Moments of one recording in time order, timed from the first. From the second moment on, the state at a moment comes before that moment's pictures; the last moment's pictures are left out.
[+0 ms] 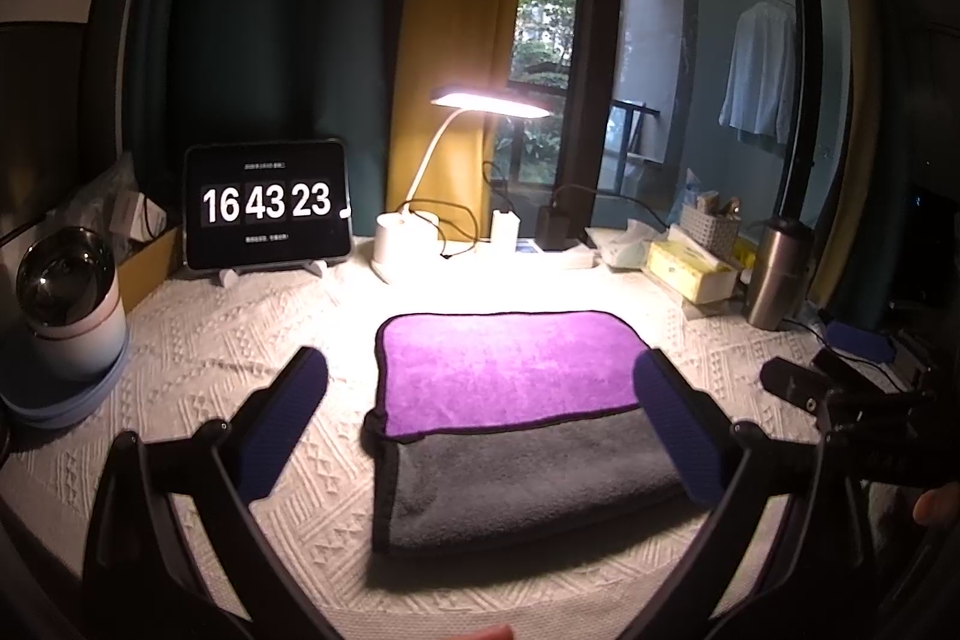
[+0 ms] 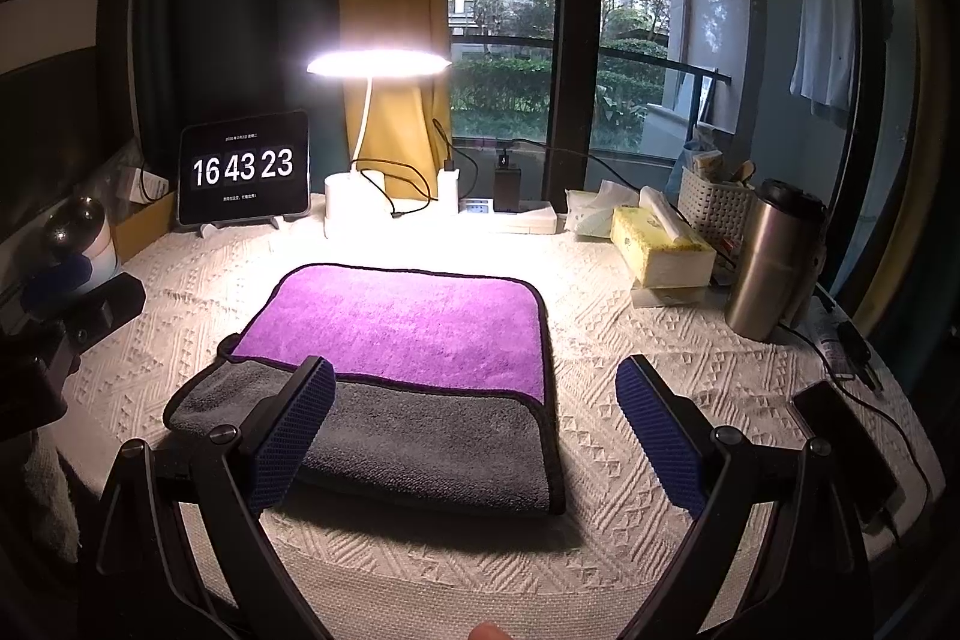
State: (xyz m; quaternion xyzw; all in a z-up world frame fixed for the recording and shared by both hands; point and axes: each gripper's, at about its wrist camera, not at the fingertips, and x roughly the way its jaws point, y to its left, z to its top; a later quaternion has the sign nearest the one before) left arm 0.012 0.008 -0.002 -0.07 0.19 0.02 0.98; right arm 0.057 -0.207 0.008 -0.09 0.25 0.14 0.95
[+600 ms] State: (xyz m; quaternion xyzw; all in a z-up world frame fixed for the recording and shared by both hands) left arm 0.018 0.005 -0.005 -0.07 0.19 0.02 0.98; right arm 0.063 -0.206 0.004 -0.08 0.25 0.14 0.95
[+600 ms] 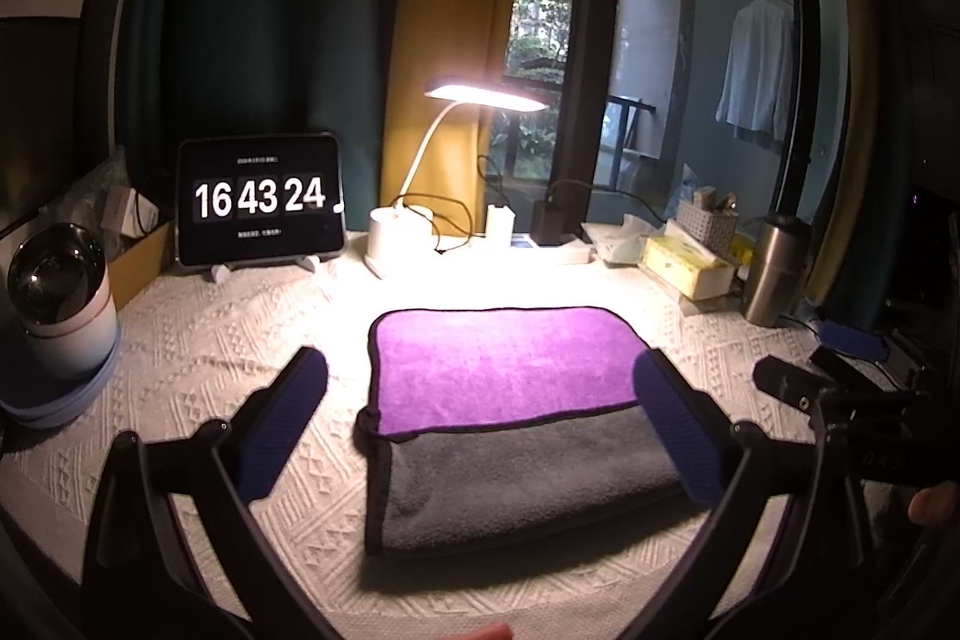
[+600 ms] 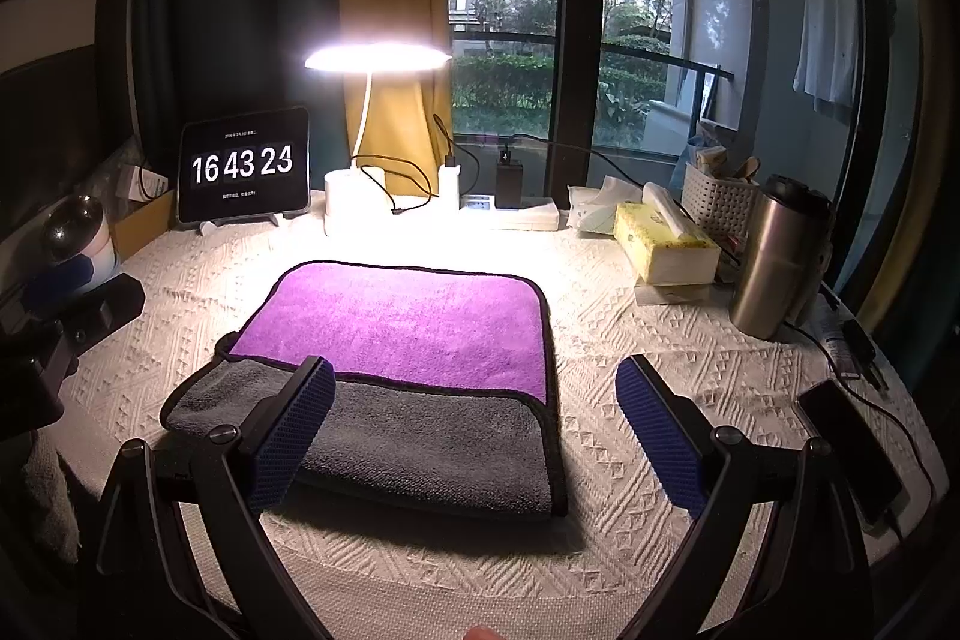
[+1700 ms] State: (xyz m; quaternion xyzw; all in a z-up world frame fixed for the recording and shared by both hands) left arm 0.093 0.019 -0.071 -0.09 0.34 0.03 0.94; right arm 0.137 -0.223 -0.049 -0.07 0.34 0.15 0.93
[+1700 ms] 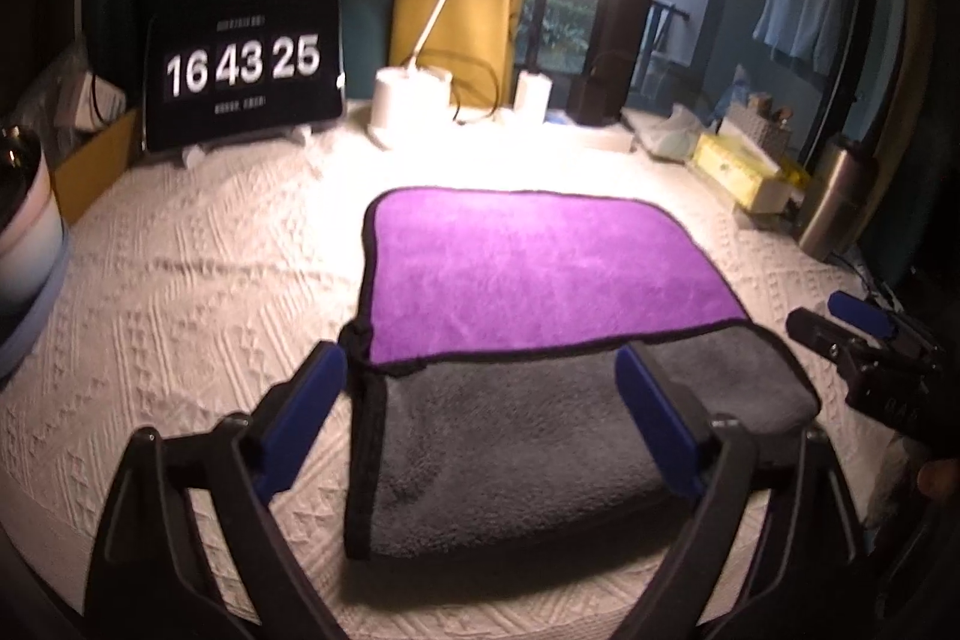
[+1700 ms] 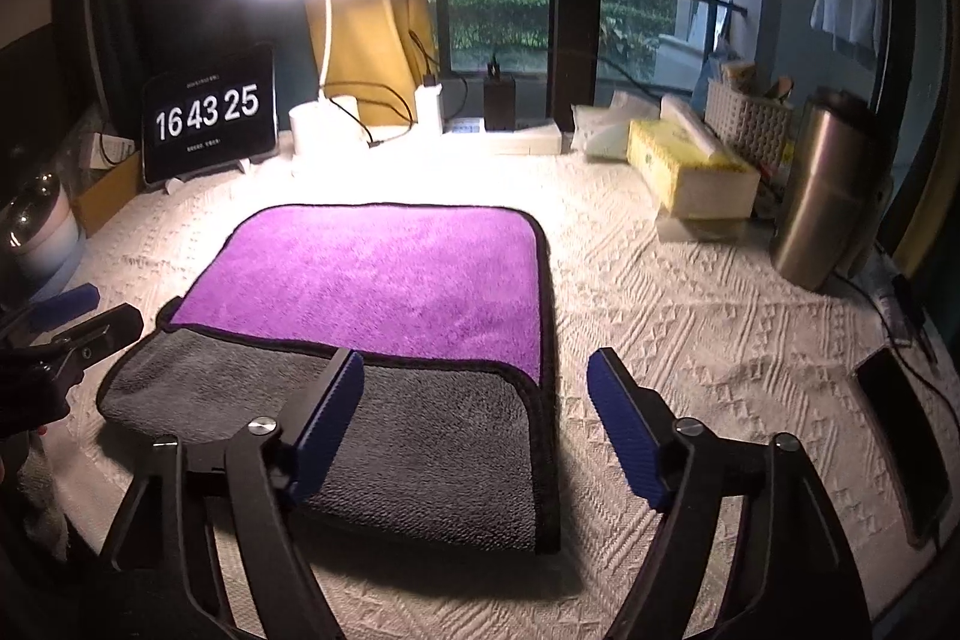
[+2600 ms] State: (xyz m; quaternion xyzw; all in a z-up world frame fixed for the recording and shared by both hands) left arm 0.116 0.030 -0.114 -0.10 0.41 0.07 0.90; right arm 0.177 -0.226 -0.095 -0.07 0.42 0.15 0.89
